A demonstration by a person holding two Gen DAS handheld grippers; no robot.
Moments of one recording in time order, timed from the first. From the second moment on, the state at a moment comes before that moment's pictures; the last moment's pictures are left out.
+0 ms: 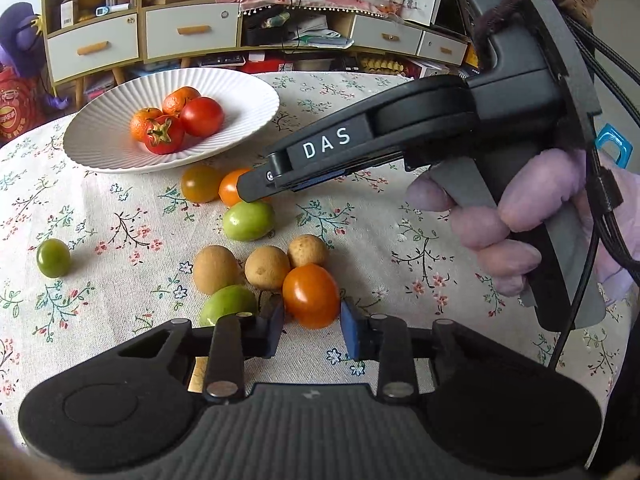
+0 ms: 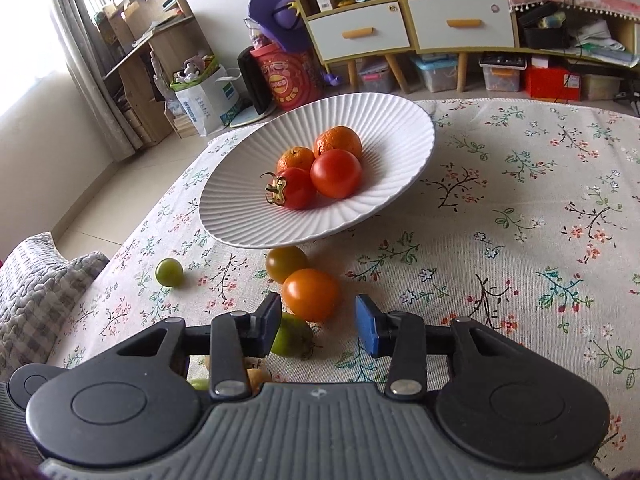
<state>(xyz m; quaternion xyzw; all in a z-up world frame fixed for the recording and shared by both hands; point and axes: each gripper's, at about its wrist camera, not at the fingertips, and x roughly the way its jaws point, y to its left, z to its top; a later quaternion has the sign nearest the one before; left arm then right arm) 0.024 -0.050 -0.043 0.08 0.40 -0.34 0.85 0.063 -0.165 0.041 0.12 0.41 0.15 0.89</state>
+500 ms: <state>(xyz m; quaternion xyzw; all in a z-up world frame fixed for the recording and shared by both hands) 0.022 -0.049 -0.042 0.08 0.39 -0.34 0.85 0.071 -0.154 0.040 0.09 0.42 0.15 0.89</state>
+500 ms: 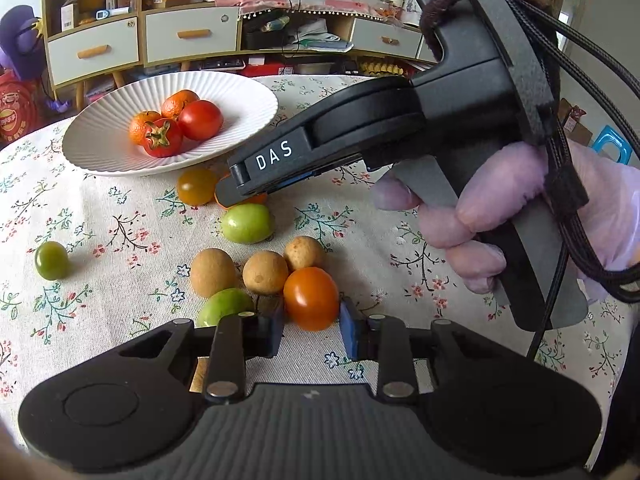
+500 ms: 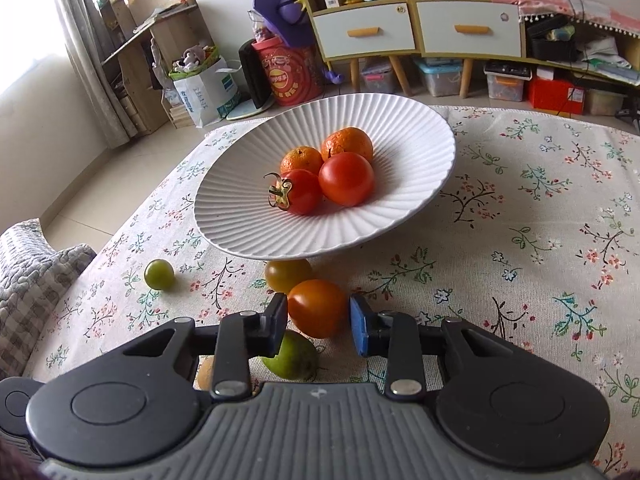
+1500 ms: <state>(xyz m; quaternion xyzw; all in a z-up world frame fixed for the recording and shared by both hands) 0.055 -0.006 0.006 0.02 0.33 -0.29 0.90 0.073 -0.169 0.084 0.11 0.37 0.12 0.91</state>
